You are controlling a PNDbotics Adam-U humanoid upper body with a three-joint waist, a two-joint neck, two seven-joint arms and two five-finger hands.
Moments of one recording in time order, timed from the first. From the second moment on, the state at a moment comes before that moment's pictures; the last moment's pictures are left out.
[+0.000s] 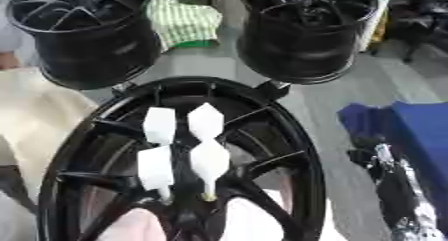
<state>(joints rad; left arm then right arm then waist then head) -0.25 0.24 0.08 -1.42 0.06 -0.20 0.48 -0.20 -0.33 -0.05 -1.60 -0.36 -0.11 -0.13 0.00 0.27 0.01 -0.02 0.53</state>
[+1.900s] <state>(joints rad) -0.09 0.41 0.09 -1.89 0.12 -0.01 0.49 -0.01 -0.64 -0.07 -1.98 -0.28 -0.16 -0.14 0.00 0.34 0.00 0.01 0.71</state>
